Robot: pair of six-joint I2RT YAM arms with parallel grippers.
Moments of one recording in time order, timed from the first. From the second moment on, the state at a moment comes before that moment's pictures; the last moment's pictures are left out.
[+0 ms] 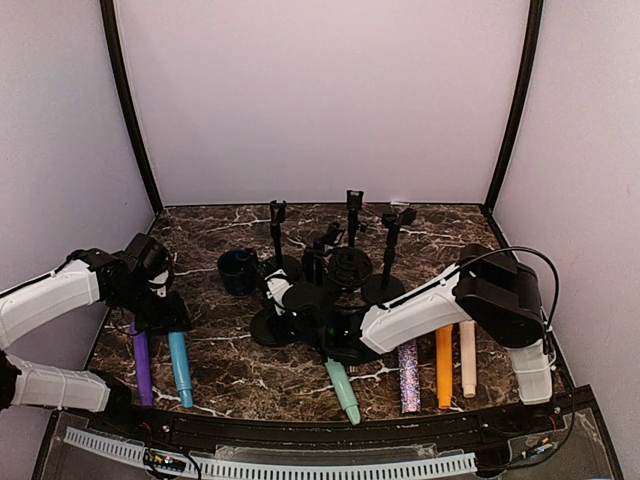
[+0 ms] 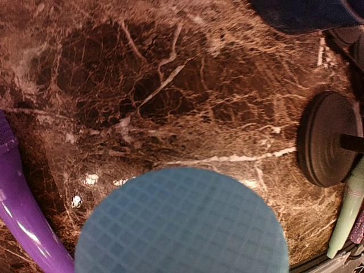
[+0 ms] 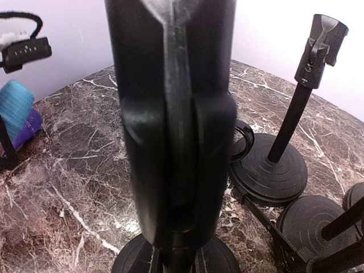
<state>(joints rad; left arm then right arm) -0.35 1.07 0.73 -0.89 0.11 -0.57 1.23 2.14 1.27 0.54 0.43 0.14</state>
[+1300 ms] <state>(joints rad) -0.35 1.15 0.64 -0.81 -0.09 -0.75 1.26 1.86 1.09 0.51 0.18 0.13</state>
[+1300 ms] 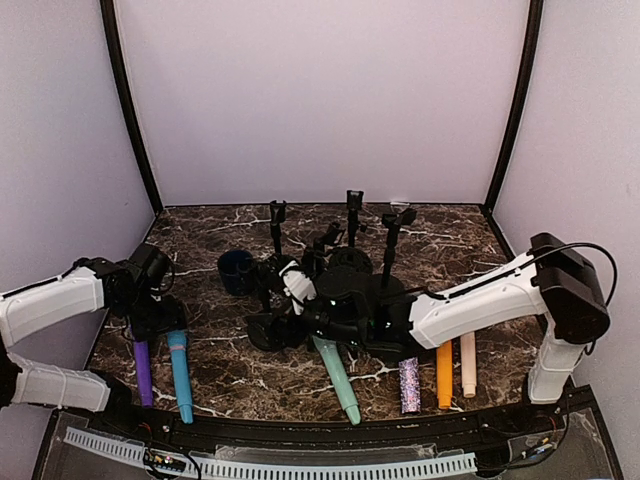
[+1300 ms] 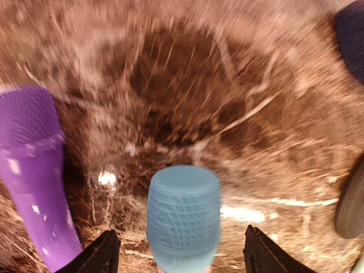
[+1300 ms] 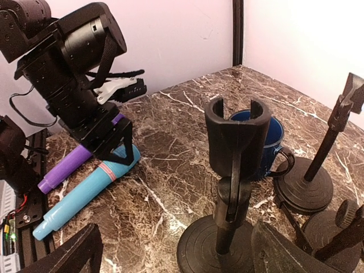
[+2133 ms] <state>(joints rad) -0.29 1.05 0.85 -0.27 -0.22 -0.21 0.75 1.28 1.24 -0.26 0.15 0.24</state>
